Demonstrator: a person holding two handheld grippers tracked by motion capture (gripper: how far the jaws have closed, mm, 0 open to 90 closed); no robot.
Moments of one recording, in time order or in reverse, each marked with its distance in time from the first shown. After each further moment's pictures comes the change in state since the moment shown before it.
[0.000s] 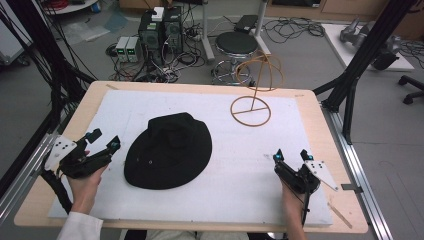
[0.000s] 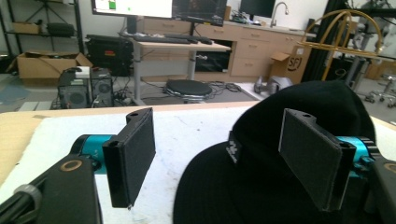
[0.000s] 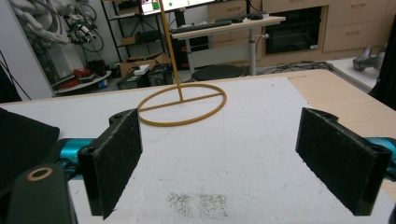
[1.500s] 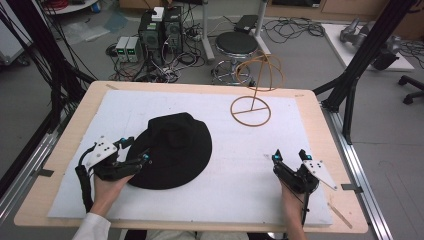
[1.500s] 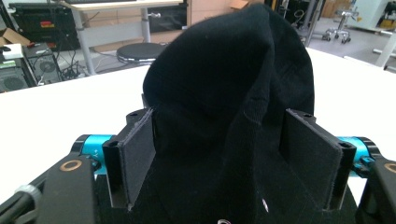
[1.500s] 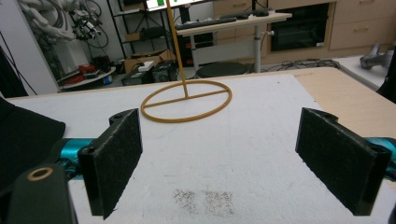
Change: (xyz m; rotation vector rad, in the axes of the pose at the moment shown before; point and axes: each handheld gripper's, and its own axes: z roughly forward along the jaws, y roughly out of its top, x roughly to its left) left arm -0.049 -0.018 0.034 0.189 -0.181 0.112; right arm 0.001 0.000 0.001 0.017 0.021 -0.008
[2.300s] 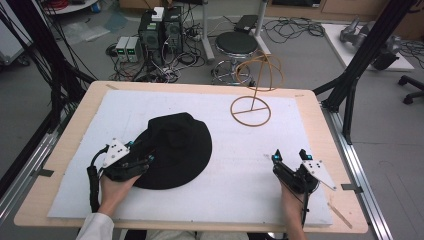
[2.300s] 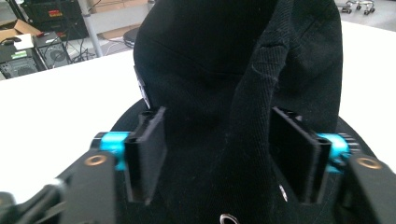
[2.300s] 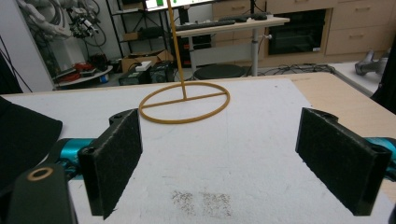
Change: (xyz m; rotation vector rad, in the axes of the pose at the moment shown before) left arm -0.007 -0.014 0.019 0.072 0.047 0.051; right arm 0.002 0.001 -0.002 -0.006 -0.011 -0.027
